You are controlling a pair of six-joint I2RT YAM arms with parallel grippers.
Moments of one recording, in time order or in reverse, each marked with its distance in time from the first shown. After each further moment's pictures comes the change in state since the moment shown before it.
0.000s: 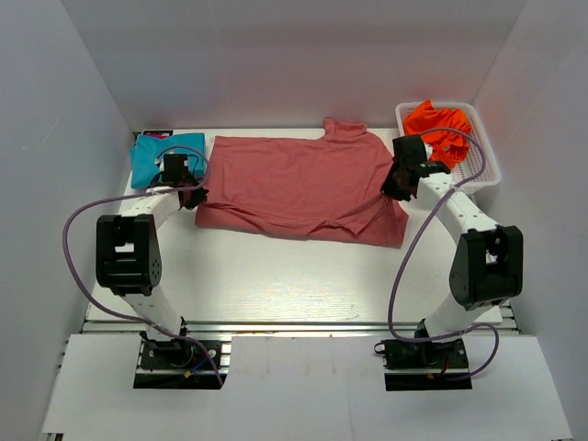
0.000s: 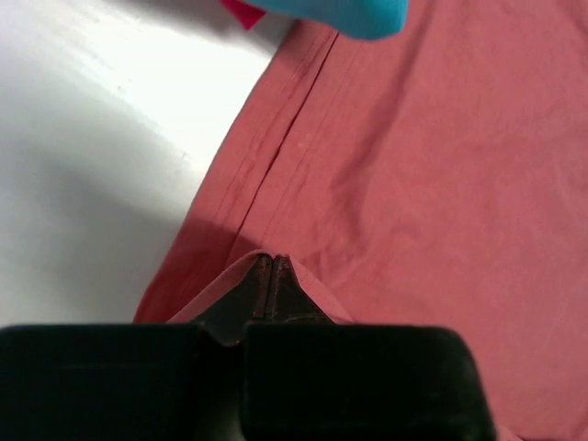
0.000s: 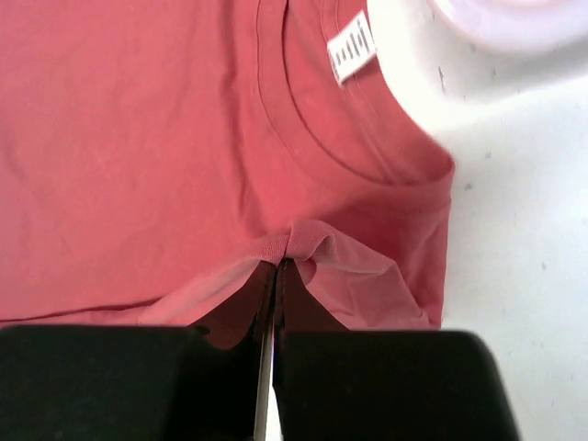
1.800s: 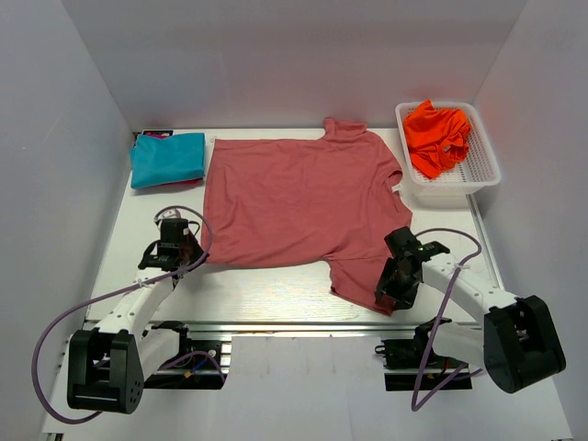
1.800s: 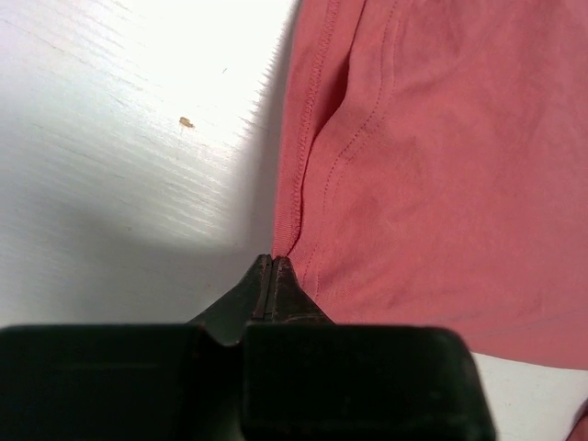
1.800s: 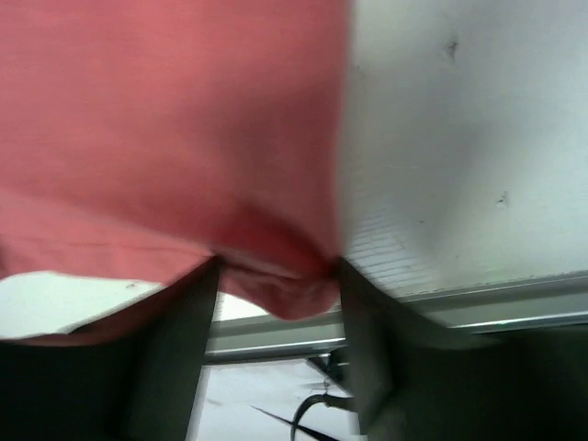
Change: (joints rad) left arm -0.091 -0.710 -0.638 -0.082 -0.037 0.040; right arm 0.175 -0.468 -0.731 -0.229 -0.190 0.193
